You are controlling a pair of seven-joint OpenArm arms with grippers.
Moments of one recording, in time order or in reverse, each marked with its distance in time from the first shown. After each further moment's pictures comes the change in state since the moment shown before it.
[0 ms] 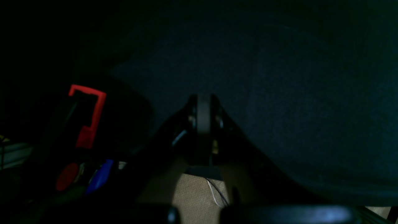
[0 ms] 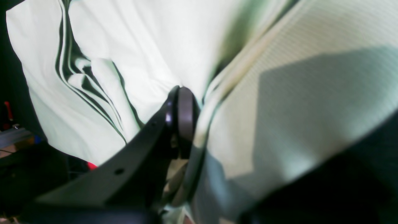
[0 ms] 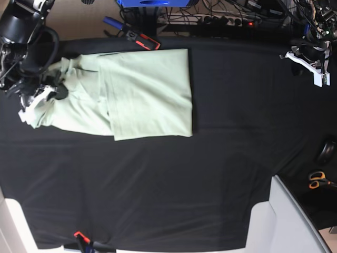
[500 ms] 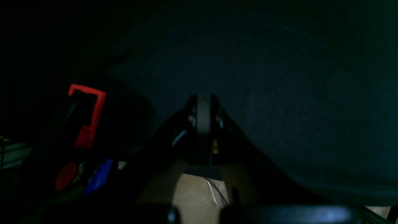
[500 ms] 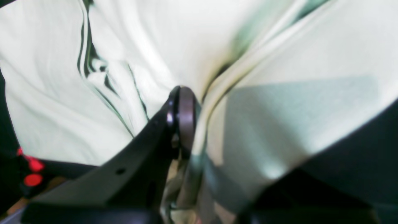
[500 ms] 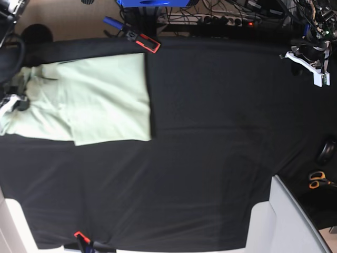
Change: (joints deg) left arm 0.0 0.0 0.0 0.0 0.0 0.0 0.0; right arm -0.3 10.4 0.0 6.4 -0.5 0.0 0.1
